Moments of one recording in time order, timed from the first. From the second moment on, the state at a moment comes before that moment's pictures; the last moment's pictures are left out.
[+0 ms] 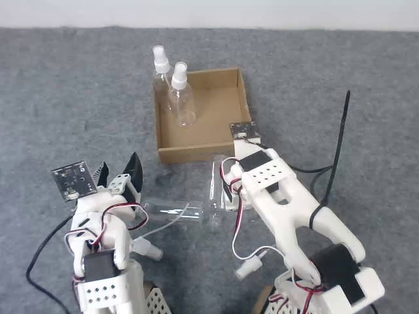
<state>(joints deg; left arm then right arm) -16.3 -103.2 97.6 47.0 15.4 -31.6 -8.4 38.9 66.7 -20.6</state>
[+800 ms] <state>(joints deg) -16.3 -103.2 97.6 47.0 15.4 -20.0 -9.5 38.9 76.3 7.2</state>
